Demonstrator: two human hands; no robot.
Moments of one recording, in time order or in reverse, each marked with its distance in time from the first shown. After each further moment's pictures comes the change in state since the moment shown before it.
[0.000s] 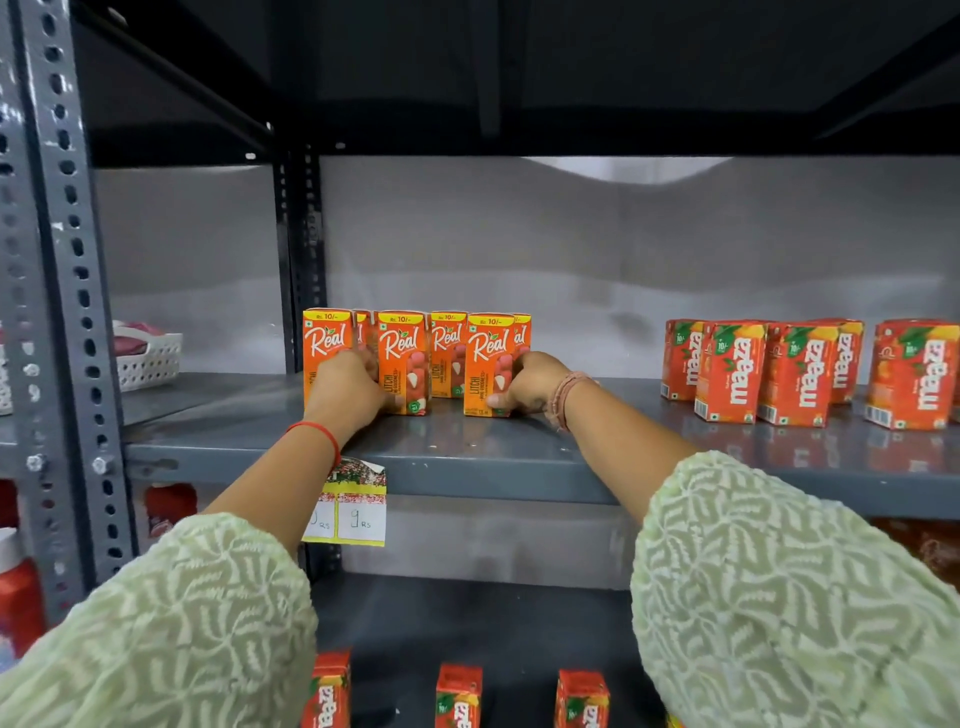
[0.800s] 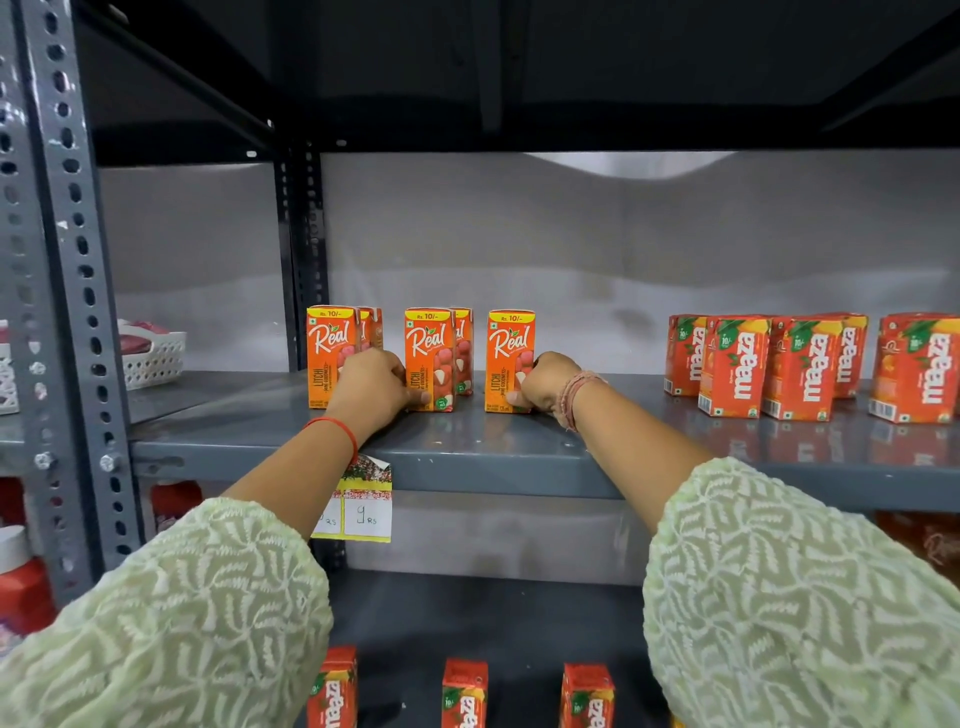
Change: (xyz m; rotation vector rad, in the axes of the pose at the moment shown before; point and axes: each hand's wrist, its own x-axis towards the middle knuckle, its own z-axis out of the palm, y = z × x) left_hand -0.004 0.017 0.002 0.217 -0.082 0.088; right_hand -0.033 -0.005 -0.014 -0.345 0.013 -0.034
